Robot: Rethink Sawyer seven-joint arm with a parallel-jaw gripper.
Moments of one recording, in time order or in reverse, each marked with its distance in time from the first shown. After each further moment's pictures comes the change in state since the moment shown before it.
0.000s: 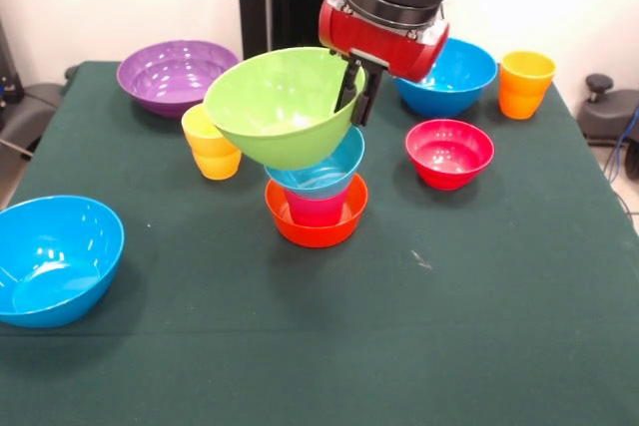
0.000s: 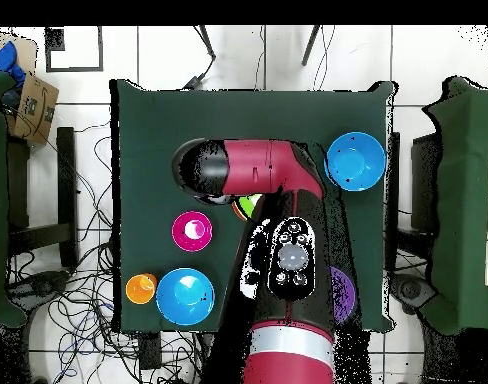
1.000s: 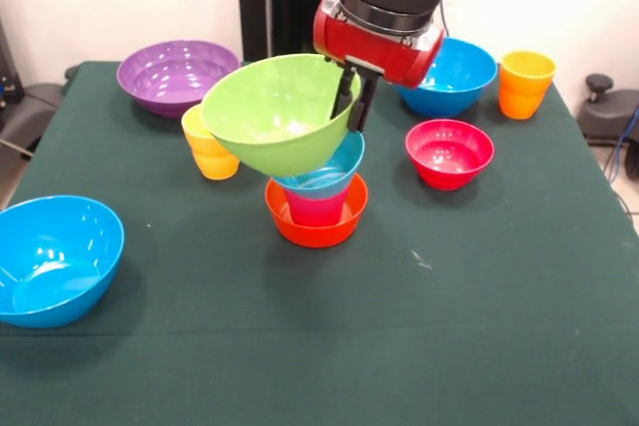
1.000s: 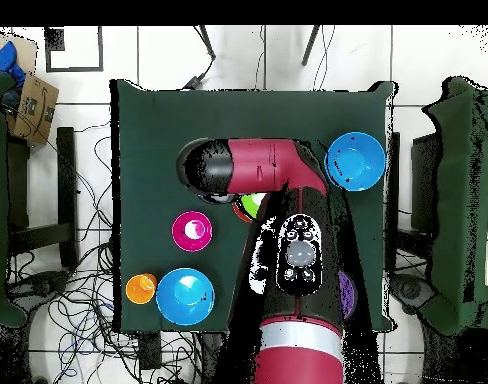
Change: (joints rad) arm -0.030 -0.001 0.038 0.001 -0.021 -0.004 0.000
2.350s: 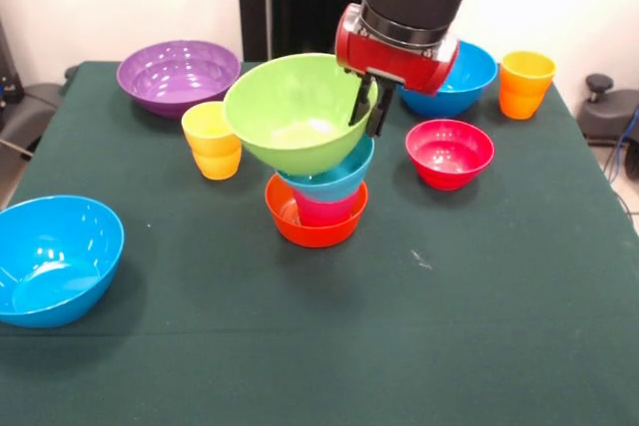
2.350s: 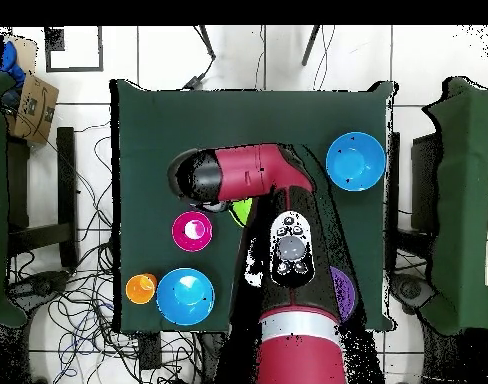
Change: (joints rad) arm -0.021 -0.003 0.087 0.041 -0.103 -0.002 0.000
